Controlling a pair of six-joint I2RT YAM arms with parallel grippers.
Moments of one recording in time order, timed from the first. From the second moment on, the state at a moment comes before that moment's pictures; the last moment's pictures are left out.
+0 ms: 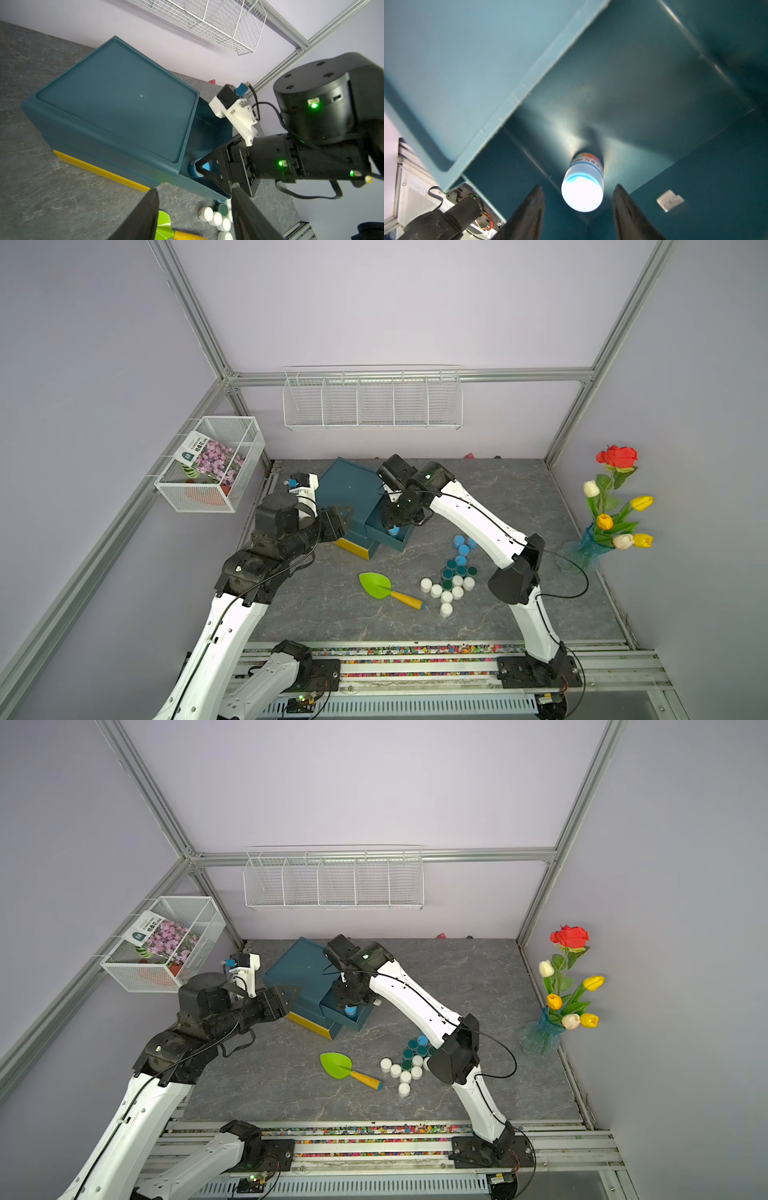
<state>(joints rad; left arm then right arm) -0.37 0.90 1.17 -0.69 0.22 -0.47 0.84 2.20 2.43 -1.41 -0.02 0.50</state>
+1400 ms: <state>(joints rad) -0.37 0.69 1.03 -0.79 0.31 -0.17 0.40 2.05 1.72 -1.13 0.01 0.54</state>
